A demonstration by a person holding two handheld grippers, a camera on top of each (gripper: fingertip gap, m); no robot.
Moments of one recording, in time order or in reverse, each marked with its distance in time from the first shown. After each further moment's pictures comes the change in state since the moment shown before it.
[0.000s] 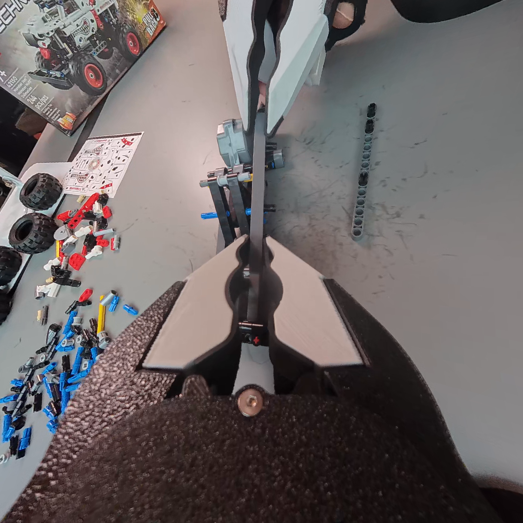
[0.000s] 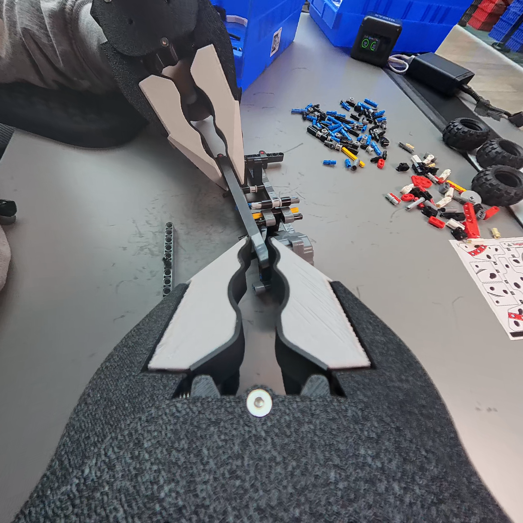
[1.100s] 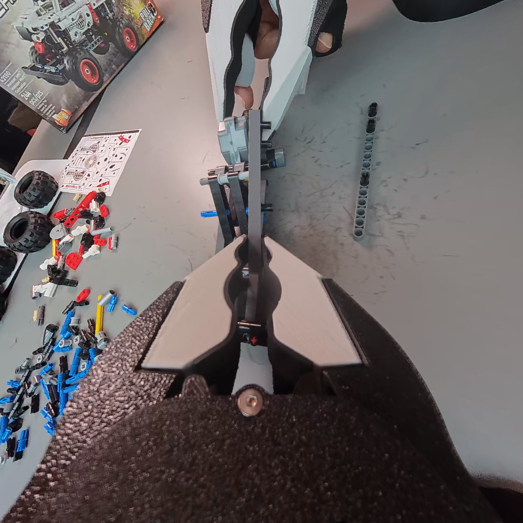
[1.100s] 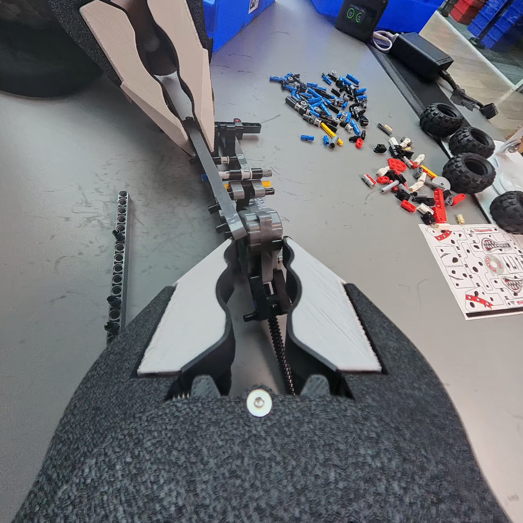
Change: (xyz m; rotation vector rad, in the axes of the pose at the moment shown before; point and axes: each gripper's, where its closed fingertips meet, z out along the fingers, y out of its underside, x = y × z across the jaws) left arm -0.001 0.000 0.001 -0.006 0.011 -0.007; right arm 0.024 0.021 0.002 -0.070 0.069 -0.073
